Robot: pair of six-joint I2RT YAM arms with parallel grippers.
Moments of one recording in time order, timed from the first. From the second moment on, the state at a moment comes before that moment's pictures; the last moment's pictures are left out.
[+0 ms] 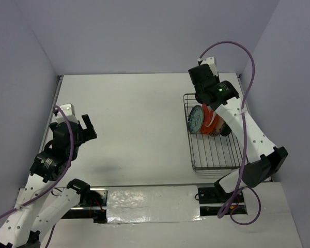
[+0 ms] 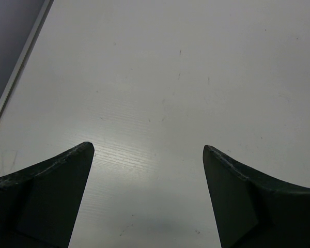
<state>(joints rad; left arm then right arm) -0.38 0.62 0.88 -0.74 -0.53 -0.39 0.48 1.46 1.64 -1.00 0.83 0.08</state>
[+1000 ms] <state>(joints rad) -0.39 0.74 0.98 -0.34 0.44 -0.51 0.68 1.04 1.45 -0.74 -0.30 0.24</state>
